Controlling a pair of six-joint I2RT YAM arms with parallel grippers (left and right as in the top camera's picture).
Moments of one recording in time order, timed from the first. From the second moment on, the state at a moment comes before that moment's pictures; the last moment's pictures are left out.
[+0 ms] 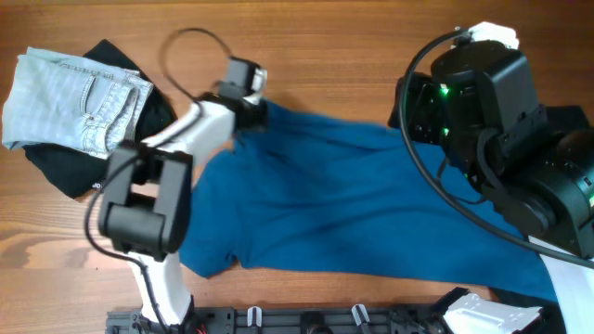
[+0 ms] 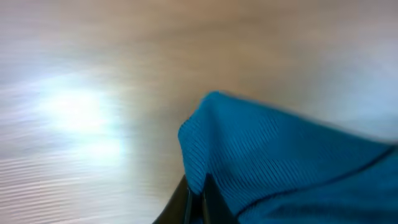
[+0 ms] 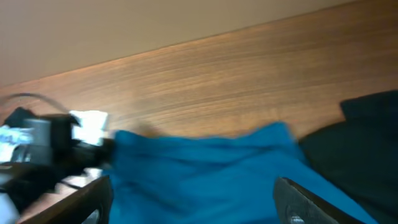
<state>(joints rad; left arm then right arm) -0.24 2.02 1.31 -0.36 -0.08 -0.10 0.60 1.40 2.05 -1.46 0.44 0.64</state>
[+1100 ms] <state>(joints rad) -0.30 2.14 1.40 -0.12 0.18 0.18 0.40 1.57 2.05 -1.55 0.37 0.71</state>
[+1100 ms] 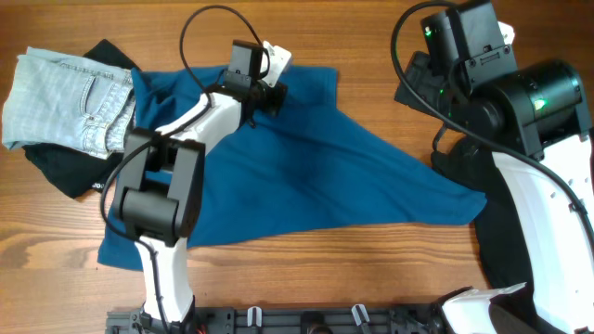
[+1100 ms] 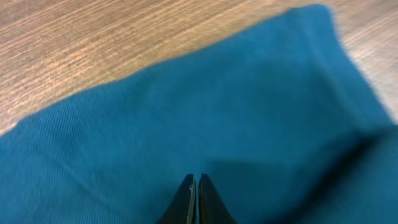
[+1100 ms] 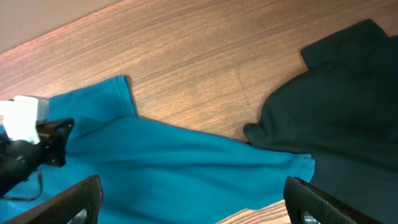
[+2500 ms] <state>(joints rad) 0.10 1.68 1.63 -0.52 -0.02 -0.10 -0.01 2.07 2.05 -1.52 0.02 0.40</state>
